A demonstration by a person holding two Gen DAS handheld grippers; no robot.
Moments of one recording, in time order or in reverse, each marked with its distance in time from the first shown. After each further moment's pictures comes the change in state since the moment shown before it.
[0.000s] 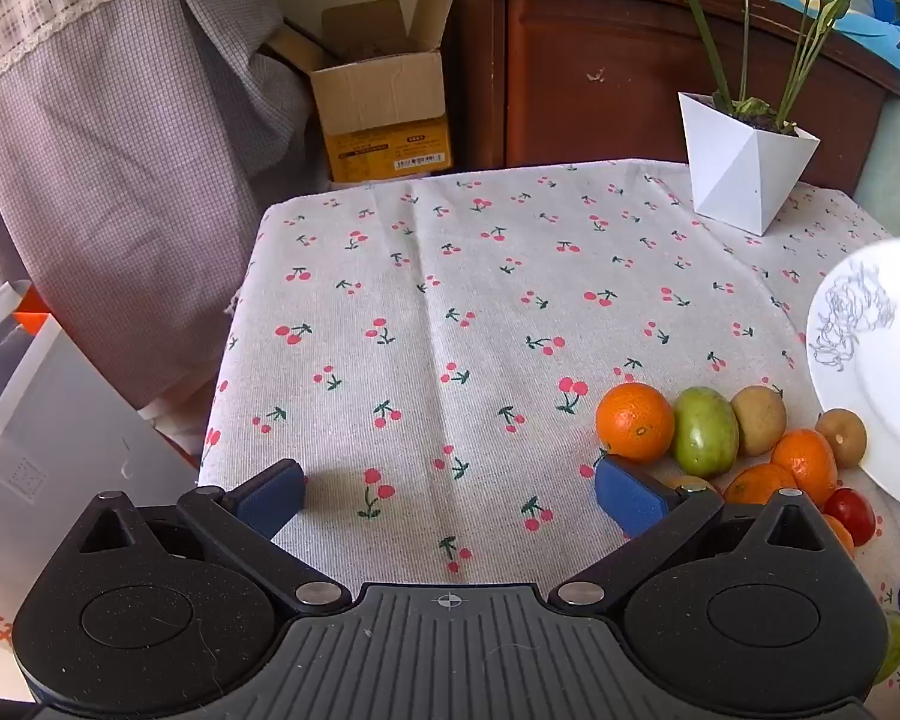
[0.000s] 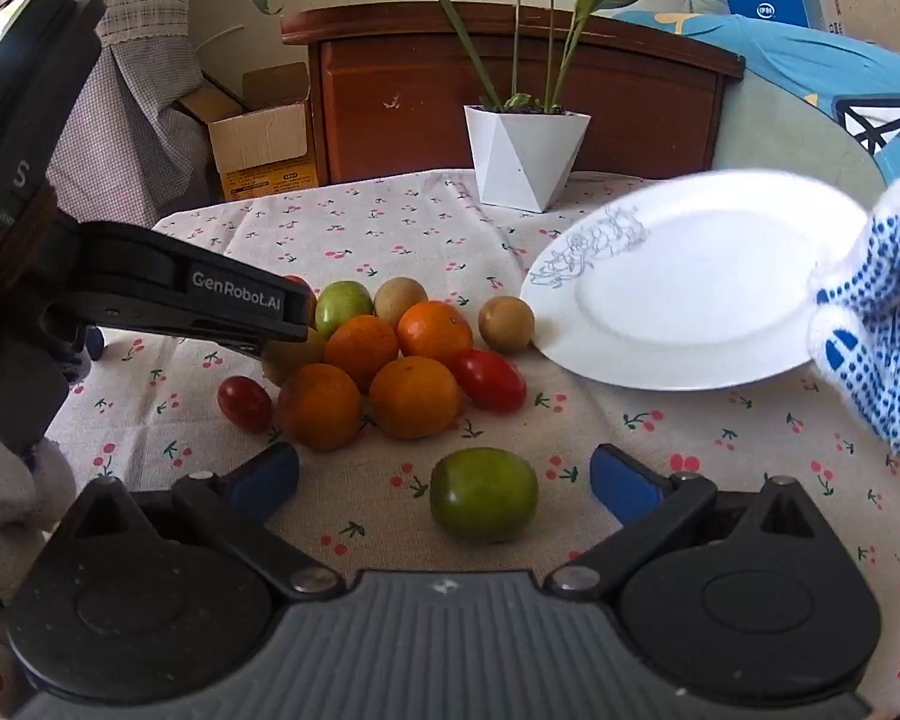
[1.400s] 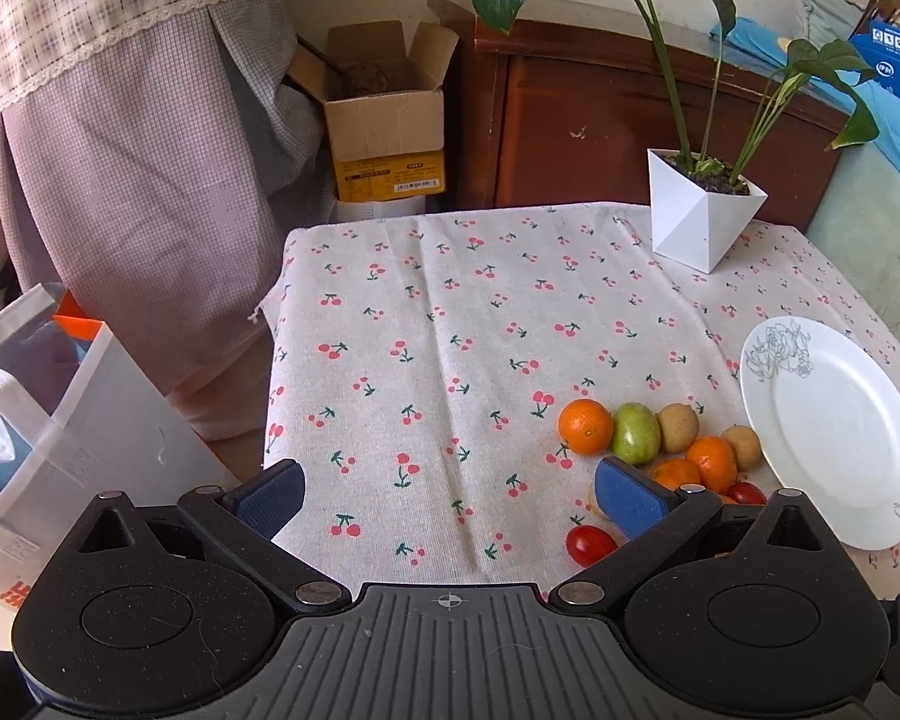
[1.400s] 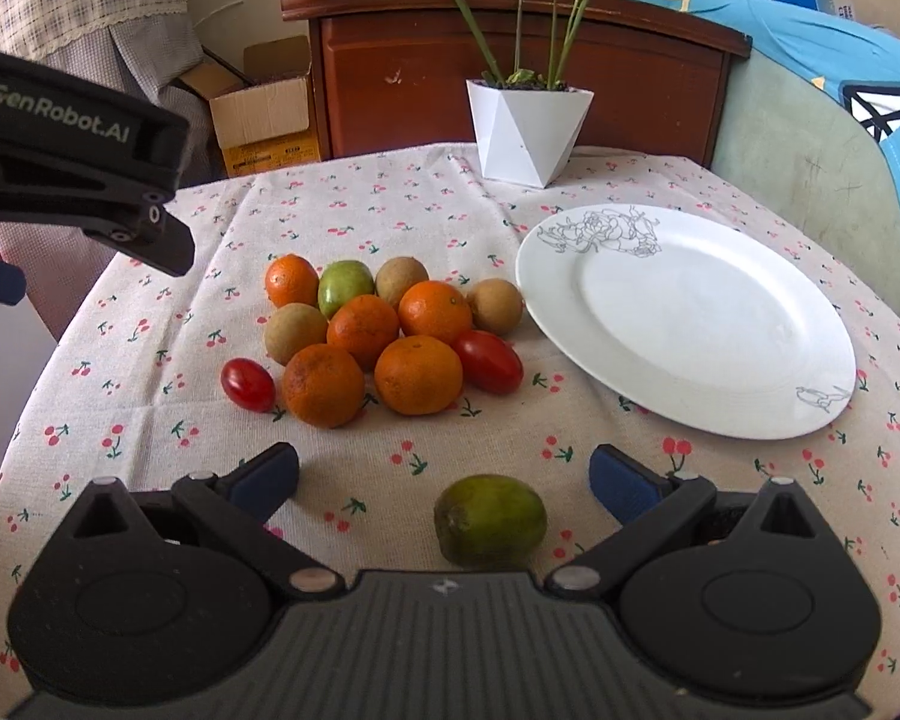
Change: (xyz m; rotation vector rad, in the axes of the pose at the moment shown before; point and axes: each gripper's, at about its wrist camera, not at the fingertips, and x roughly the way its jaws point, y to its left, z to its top) left arm -0.069 0.016 0.011 -0.031 0.014 -0.066; right arm -0.003 -0.002 0.010 -0.009 0.121 0.015
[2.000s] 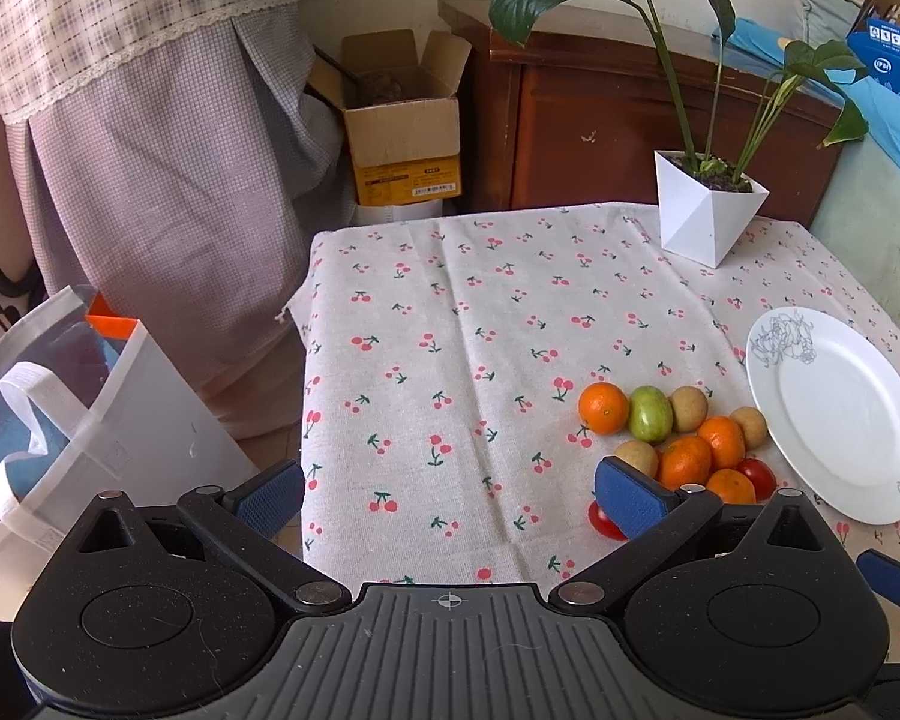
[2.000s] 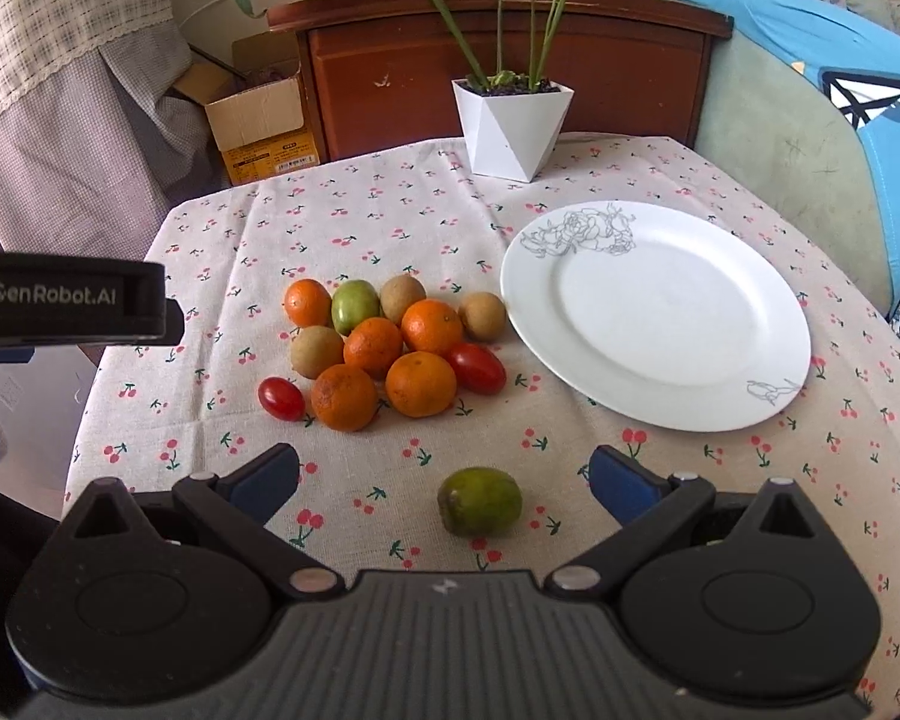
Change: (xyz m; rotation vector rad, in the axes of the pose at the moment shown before) left arm -0.016 0.010 -0.007 0.010 -0.003 0.029; right arm -0.041 -0.008 0.023 0.080 0.068 -0.004
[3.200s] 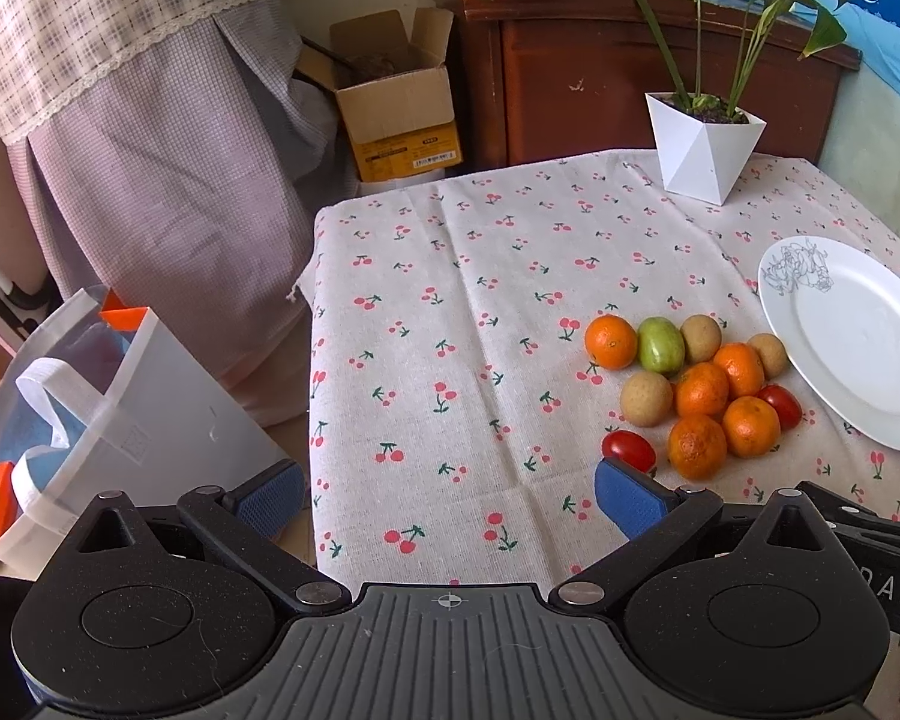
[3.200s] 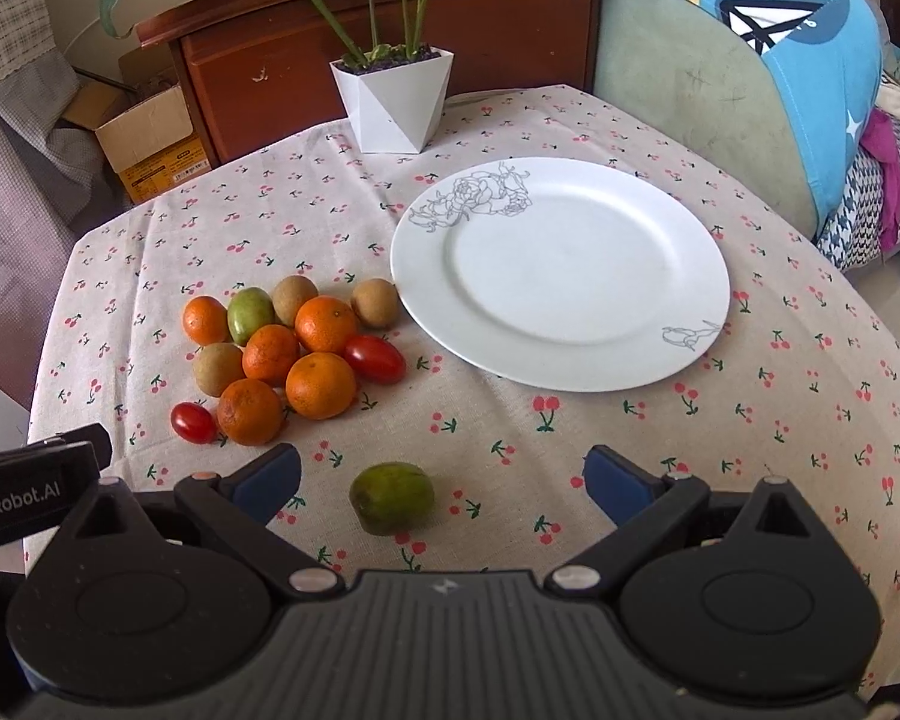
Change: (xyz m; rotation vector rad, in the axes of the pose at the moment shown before) left arm 0.001 -0.012 -0.019 0.098 0.037 0.058; right arm 0.007 -0.017 0.005 0.142 0.053 -0.122
